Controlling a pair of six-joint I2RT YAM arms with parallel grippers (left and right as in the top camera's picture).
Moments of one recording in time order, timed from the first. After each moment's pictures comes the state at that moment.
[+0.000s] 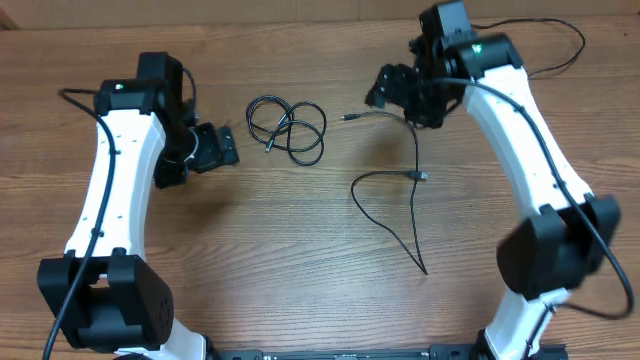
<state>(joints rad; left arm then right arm) 0.00 1.75 1.58 -1.33 0.17 -0.26 0.26 2.00 1.94 -1.16 -0.33 0.51</state>
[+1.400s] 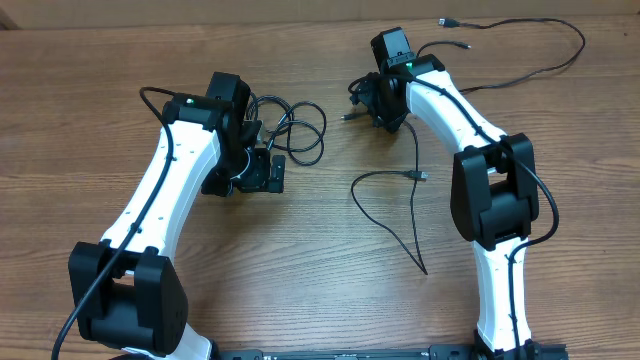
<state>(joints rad) -0.20 1.75 1.44 -1.25 0.18 -0.16 0.31 2.35 1.94 -0.79 -0.11 0.96</state>
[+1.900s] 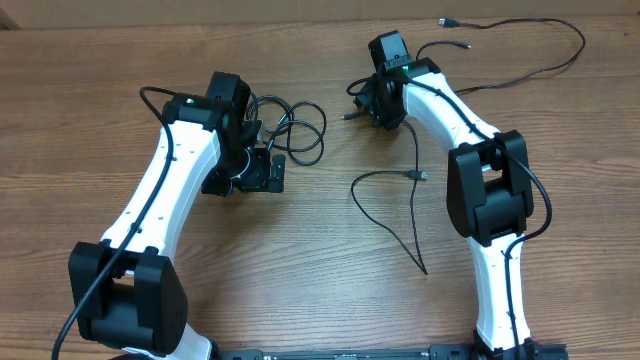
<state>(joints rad) -0.20 1.75 1.44 -1.24 0.18 -0.16 0.31 2.40 1.94 -0.75 -0.07 0.95</state>
